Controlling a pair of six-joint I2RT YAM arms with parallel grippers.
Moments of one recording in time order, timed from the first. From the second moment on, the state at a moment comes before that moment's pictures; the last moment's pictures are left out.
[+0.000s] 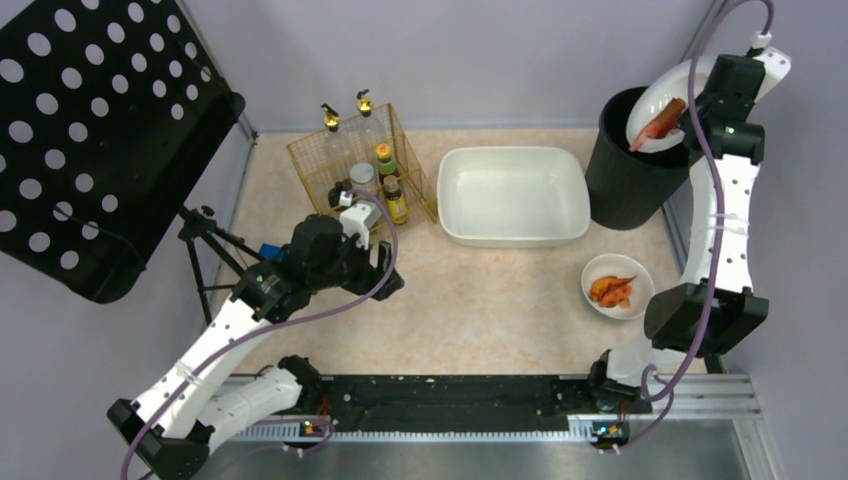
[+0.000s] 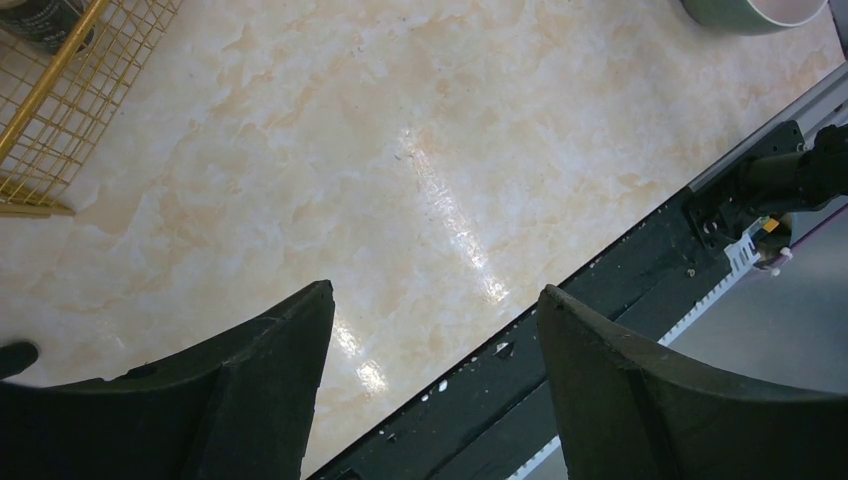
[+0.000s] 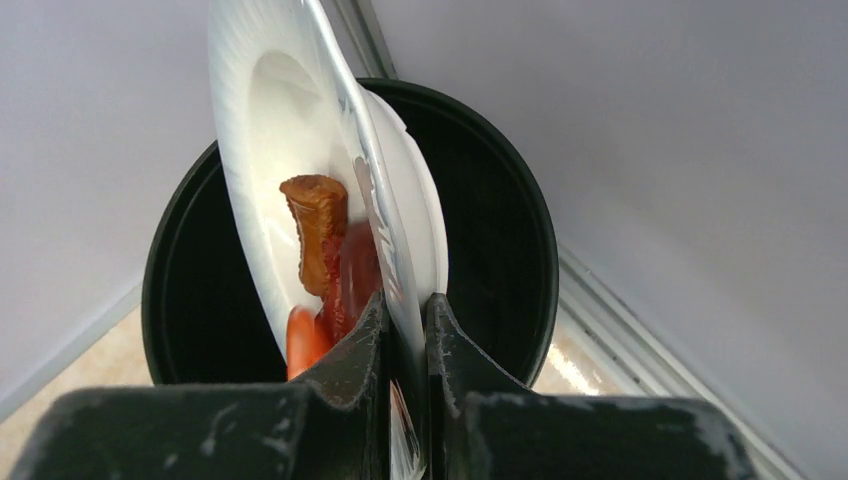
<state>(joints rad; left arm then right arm) -0.62 0.87 0.98 -0.76 0.18 -0.33 -0.26 1.56 1.85 -0.71 0.33 0.37</state>
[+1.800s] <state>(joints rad) -0.65 0.90 0.96 -0.76 0.16 -0.32 0.09 1.36 1.88 -0.33 0.52 0.04</state>
